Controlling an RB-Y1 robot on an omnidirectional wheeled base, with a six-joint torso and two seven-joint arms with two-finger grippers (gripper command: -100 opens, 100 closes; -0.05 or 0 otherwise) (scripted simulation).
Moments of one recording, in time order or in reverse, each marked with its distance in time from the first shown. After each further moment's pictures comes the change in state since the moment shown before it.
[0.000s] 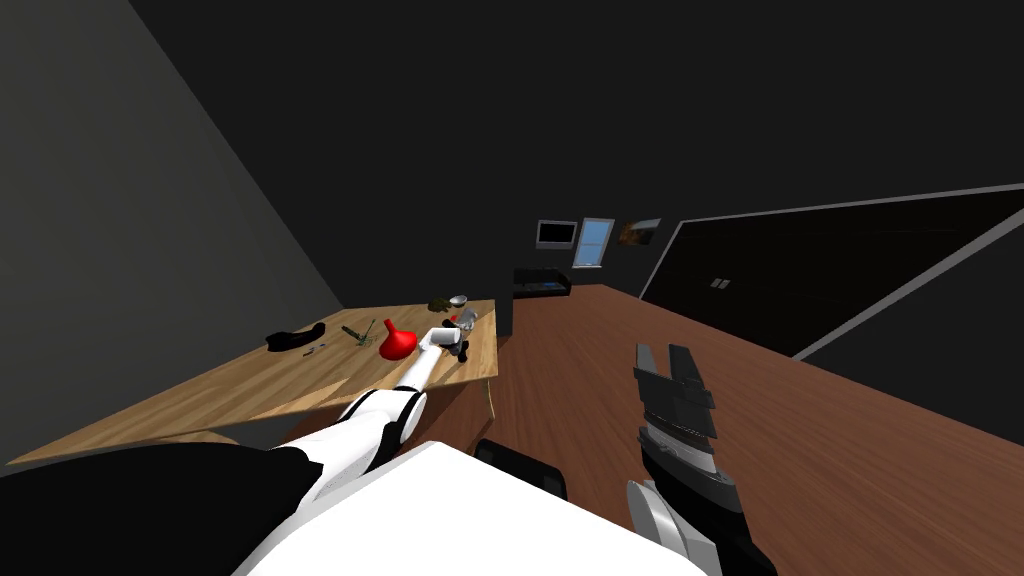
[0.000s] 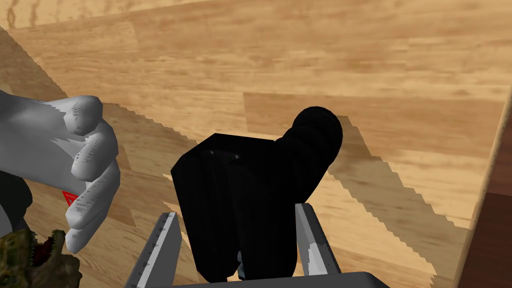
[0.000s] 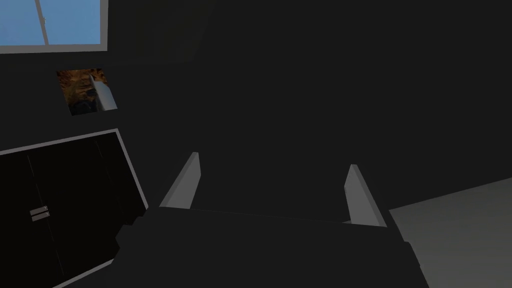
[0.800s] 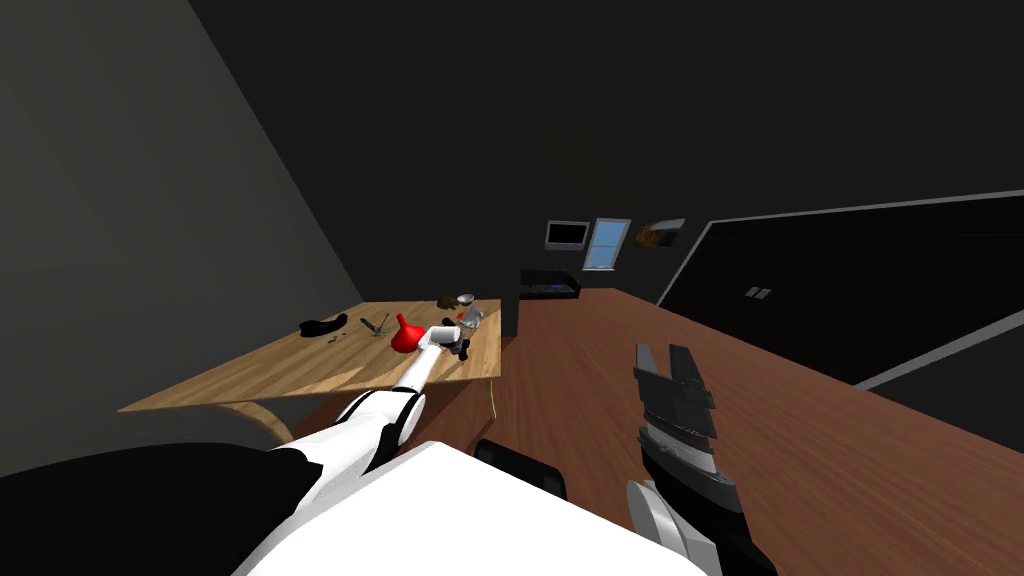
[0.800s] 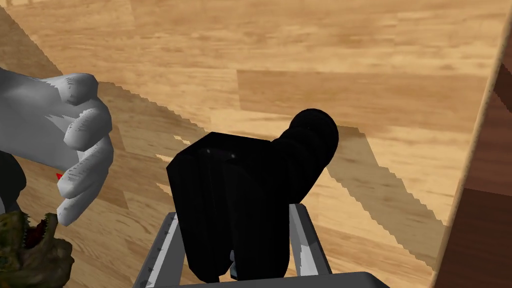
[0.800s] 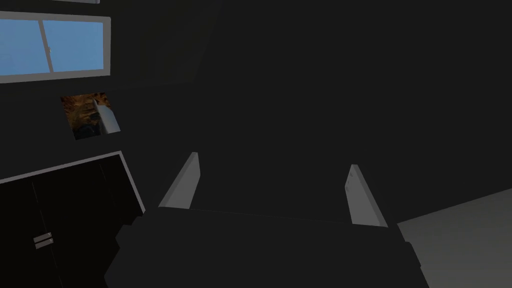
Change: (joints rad) left arm 0.011 0.005 -0.007 -0.055 0.029 0.038 -0.038; right arm 0.000 0.000 0.000 0.000 0.000 0.000 0.000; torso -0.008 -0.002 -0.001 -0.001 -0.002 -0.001
